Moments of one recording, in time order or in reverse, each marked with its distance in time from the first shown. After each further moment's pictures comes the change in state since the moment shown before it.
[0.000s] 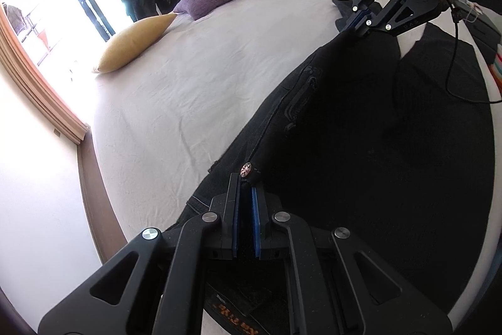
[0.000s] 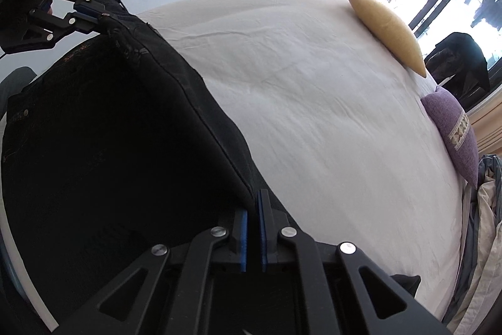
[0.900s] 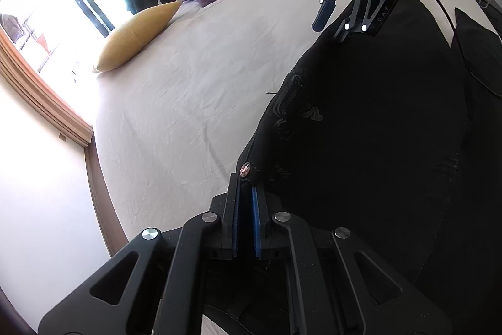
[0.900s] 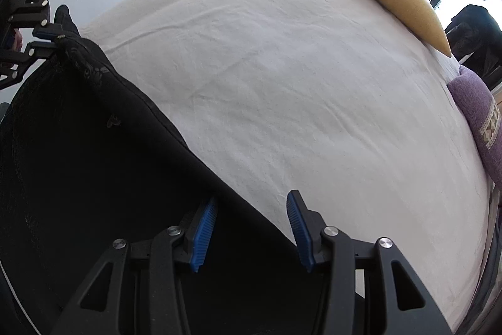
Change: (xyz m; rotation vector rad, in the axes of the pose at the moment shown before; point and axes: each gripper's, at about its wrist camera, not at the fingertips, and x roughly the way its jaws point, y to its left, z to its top) left arm 0.069 0.049 0.023 0.032 0.050 0.056; right arm 0.106 -0.093 0.052 0.063 0.082 0.119
